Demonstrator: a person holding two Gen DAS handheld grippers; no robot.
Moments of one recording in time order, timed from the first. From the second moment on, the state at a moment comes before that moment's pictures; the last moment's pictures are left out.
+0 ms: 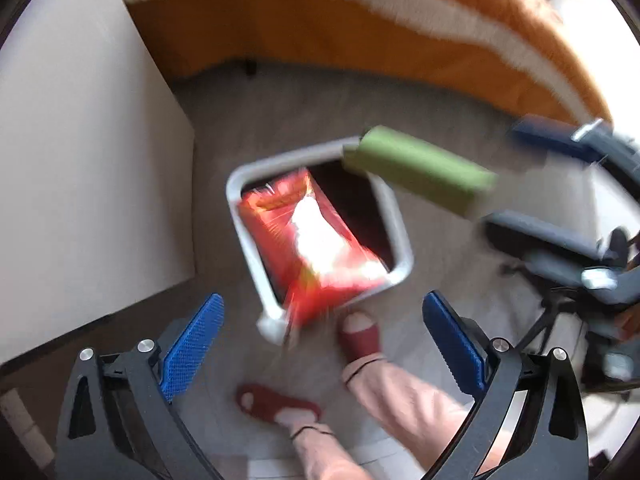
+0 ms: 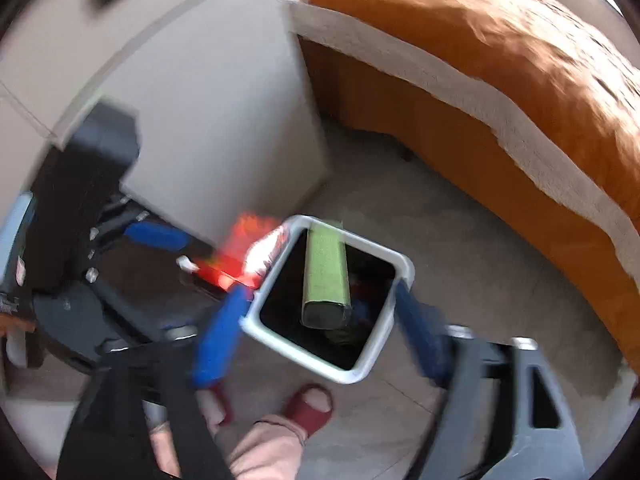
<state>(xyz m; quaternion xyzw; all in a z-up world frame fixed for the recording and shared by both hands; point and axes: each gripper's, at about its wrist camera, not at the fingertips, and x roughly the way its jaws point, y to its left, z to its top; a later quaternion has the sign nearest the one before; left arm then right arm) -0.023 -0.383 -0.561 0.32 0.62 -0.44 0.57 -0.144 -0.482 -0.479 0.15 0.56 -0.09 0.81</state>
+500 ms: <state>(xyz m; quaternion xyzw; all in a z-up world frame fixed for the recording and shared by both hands) -0.024 -0.388 -0.563 0.33 0.62 -0.41 0.58 -0.149 -0.490 -0.501 0.16 0.58 -0.08 0.79</state>
